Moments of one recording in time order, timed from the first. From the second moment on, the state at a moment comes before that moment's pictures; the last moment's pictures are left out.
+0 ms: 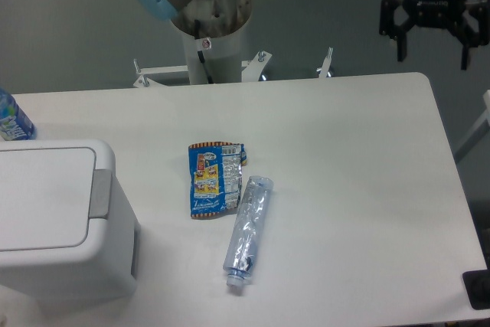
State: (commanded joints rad) arm 2.88 -1.65 -1.44 -1.20 1.44 1.43
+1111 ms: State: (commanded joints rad) arm 2.60 -1.65 -1.43 -1.12 1.42 0.73
